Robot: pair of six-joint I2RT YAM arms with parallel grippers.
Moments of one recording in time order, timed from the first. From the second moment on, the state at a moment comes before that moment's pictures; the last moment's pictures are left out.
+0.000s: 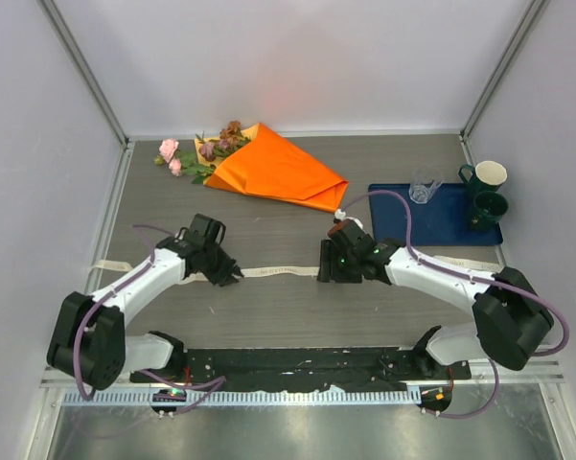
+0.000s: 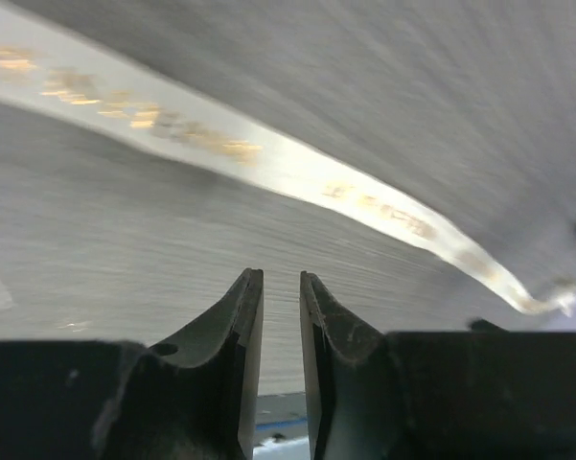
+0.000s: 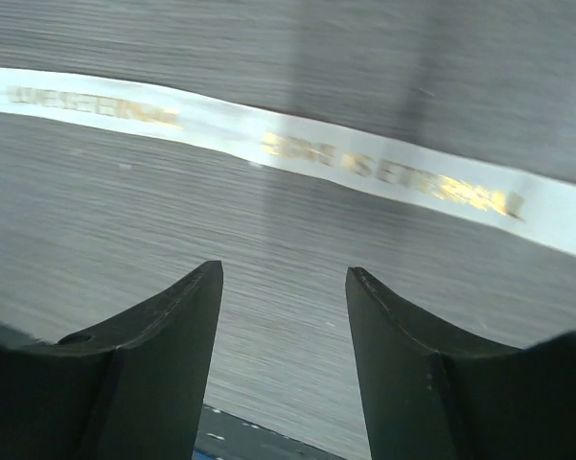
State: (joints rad) left arm -0.39 1.29 0.72 -0.53 0.16 -1.17; right arm 0.73 1.38 0.80 -0.38 0.01 0.69
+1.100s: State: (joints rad) left arm -0.24 1.59 0.91 -0.67 -0.18 -0.99; right arm 0.57 1.56 0.81 -0.35 0.32 0.58
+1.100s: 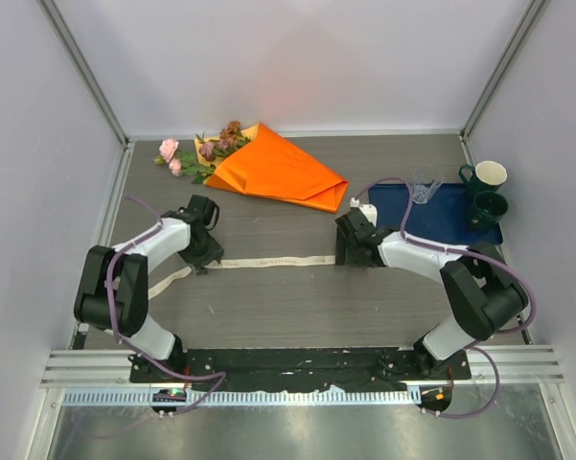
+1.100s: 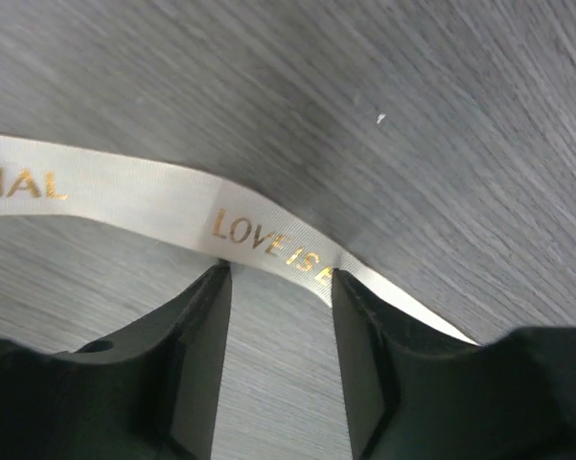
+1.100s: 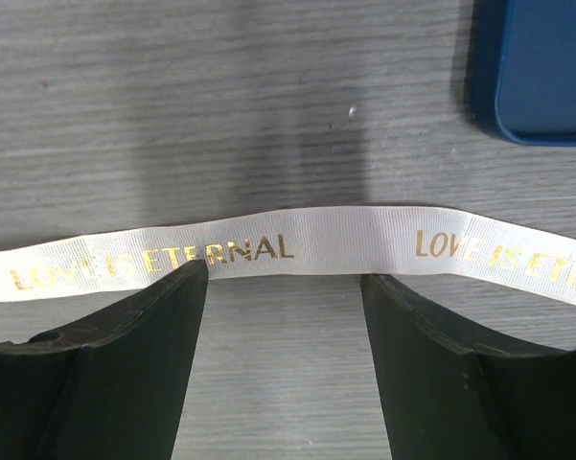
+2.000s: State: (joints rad) left arm -0.42 1.93 0.91 0.57 -0.20 -1.56; right arm 0.37 1.21 0.91 -0.51 -0.04 0.45
